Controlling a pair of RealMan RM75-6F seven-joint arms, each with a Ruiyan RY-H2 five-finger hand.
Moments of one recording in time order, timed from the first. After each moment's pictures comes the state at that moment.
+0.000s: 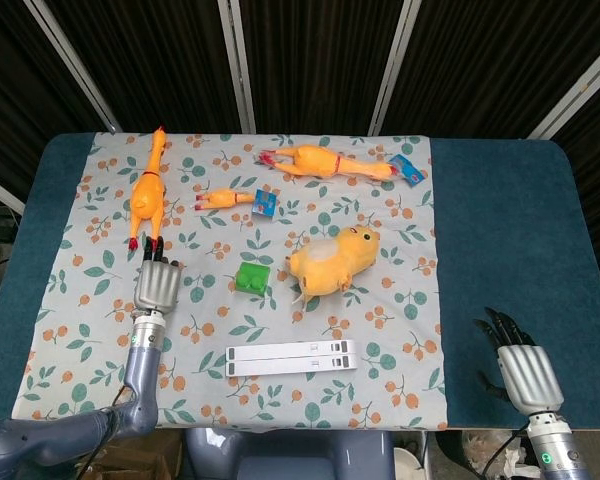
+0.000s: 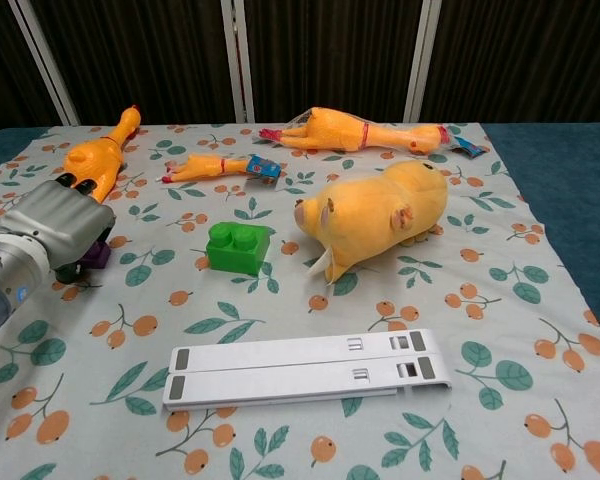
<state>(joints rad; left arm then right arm) -0.67 -1.88 -0.16 -1.11 0.87 1.22 1.14 0.10 -1.19 -0.01 -1.71 -1.48 1.36 -0.18</state>
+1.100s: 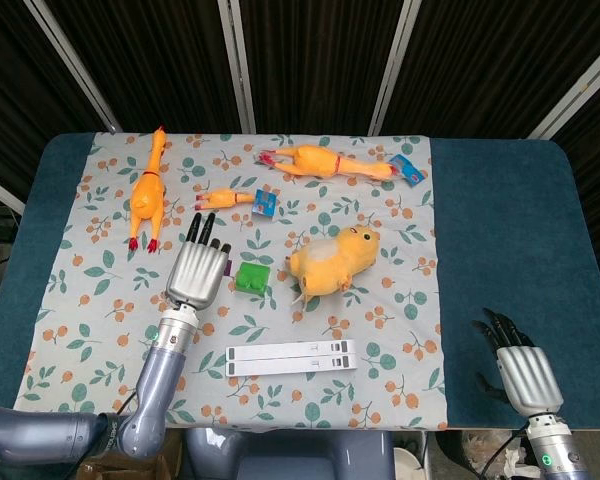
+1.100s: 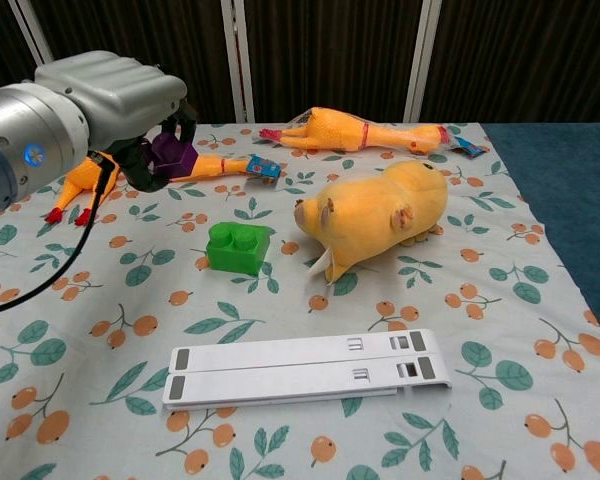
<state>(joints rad) -0.79 -1.65 -0.33 -1.86 0.77 1.36 1.37 0.10 -1.18 -0.01 -1.72 -1.49 1.36 -0.17</state>
